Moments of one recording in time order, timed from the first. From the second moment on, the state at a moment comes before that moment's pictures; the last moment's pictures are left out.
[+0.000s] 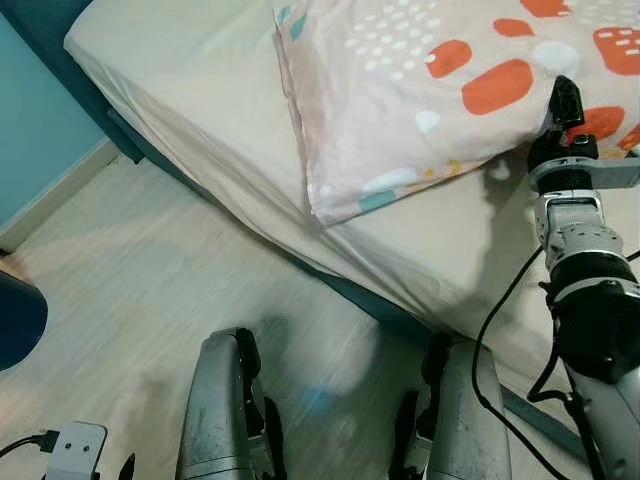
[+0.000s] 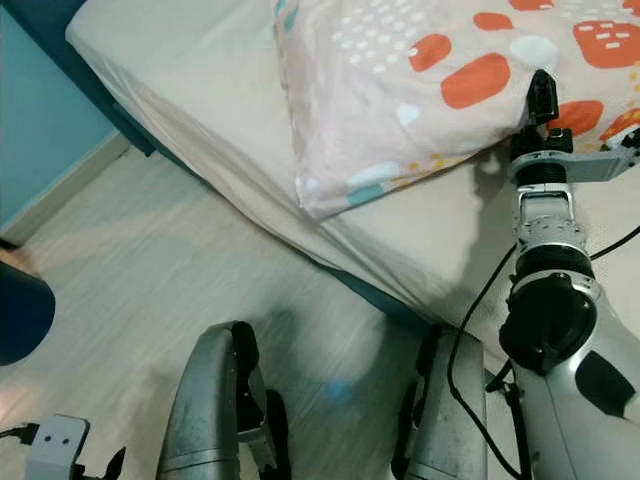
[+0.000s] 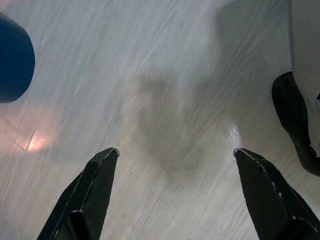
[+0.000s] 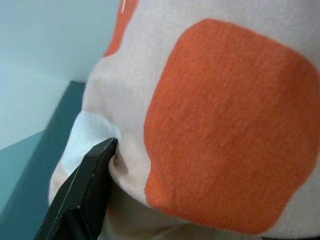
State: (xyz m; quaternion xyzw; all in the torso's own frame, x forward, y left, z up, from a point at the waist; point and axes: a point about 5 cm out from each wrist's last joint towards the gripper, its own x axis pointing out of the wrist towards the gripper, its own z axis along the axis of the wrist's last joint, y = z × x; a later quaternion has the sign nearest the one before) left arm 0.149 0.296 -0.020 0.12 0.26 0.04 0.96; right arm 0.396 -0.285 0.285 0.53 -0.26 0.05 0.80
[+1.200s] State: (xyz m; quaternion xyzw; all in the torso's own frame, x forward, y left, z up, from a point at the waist) left arm 0.187 0.303 -0.005 0.11 0.22 0.08 0.97; right arm 0.407 -0.255 0.304 0.38 -0.22 0.09 0.89
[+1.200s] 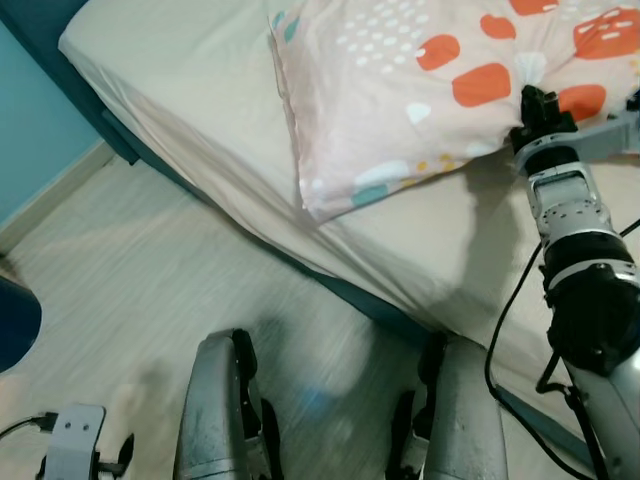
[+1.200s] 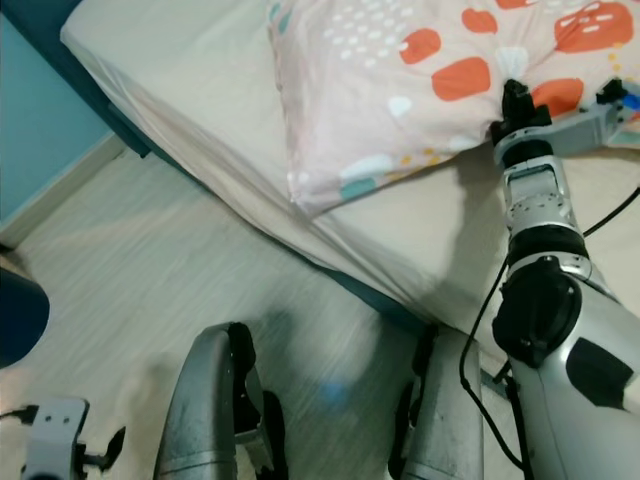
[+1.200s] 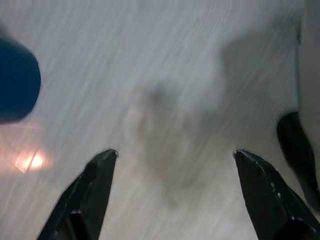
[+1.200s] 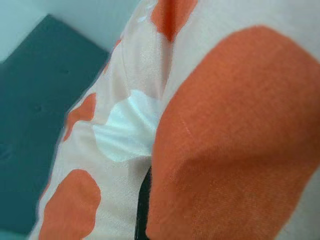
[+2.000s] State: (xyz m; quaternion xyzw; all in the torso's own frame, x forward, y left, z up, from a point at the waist) left arm 0.299 0.294 0.066 0.05 0.08 0.14 0.99; right arm 0.346 -0.179 0.202 0.36 -0.14 0.19 0.90
